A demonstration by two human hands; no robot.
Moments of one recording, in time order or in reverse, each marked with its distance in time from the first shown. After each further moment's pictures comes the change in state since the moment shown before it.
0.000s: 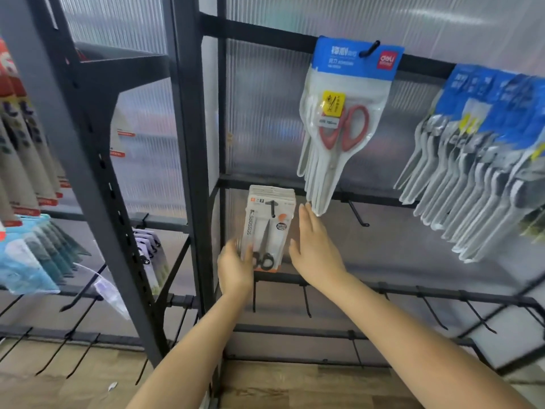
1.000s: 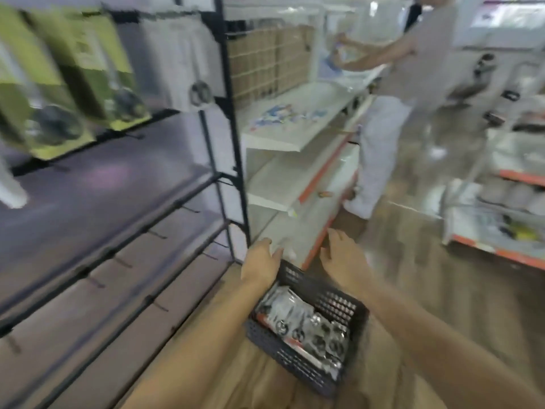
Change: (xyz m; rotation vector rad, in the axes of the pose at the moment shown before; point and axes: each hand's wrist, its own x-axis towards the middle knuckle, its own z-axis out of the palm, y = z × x) left_hand -0.500 0.084 0.252 0.448 -1.238 0.752; right_hand -0.545 0.285 -0.144 -0.161 0.254 1.171
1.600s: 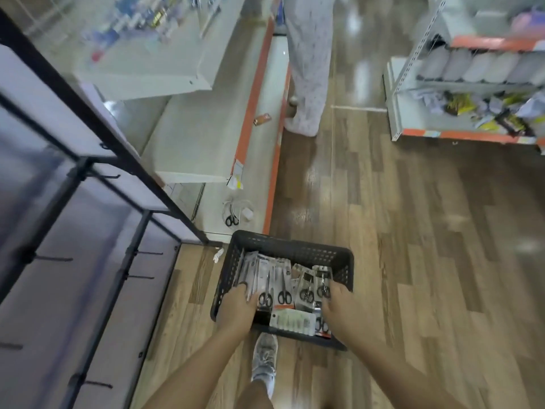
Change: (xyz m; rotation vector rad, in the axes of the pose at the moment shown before) left_hand 0.161 -0.115 0.157 0.208 -0.563 -0.123; right_hand 0.061 0.097 0.197 0.211 -0.325 0.674
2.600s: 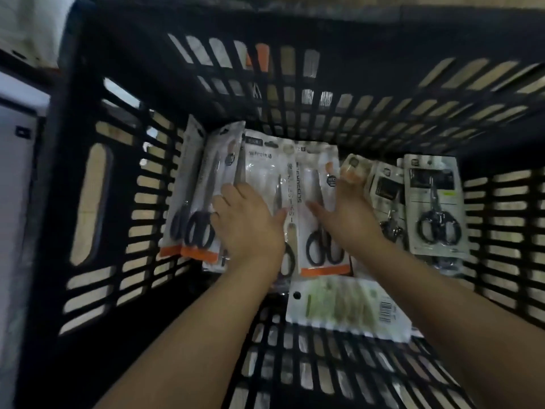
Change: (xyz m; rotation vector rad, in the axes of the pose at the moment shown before) left_hand 0.389 -0.185 0.368 0.533 0.167 -0.081; right_hand 0.405 0.137 0.442 0.134 -0.086 0.045
